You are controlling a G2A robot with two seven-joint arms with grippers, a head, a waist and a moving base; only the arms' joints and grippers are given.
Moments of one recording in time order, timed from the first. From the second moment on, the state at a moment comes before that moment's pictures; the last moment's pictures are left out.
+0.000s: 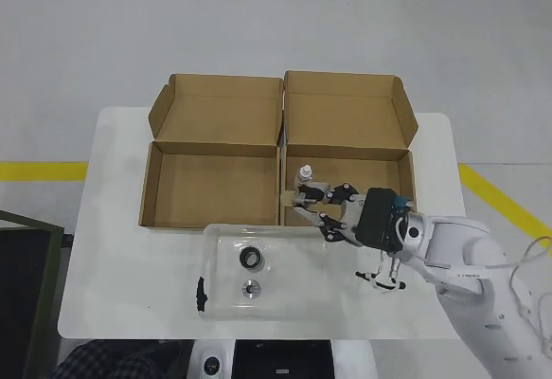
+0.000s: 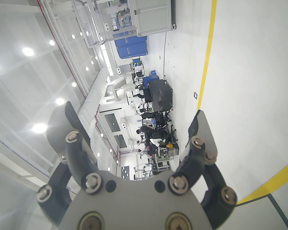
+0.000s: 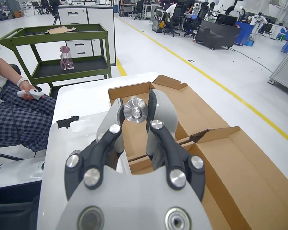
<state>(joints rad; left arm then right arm) -0.01 -0.37 -0.75 -1.25 2.03 -0.40 0.22 -1.24 -1.04 1.25 -2.06 -0.96 -0.72 0.21</state>
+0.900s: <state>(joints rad) -0.01 -0.37 -0.75 -1.25 2.03 -0.40 0.22 -1.13 -1.03 1.24 -1.81 -1.07 -0.74 0.44</state>
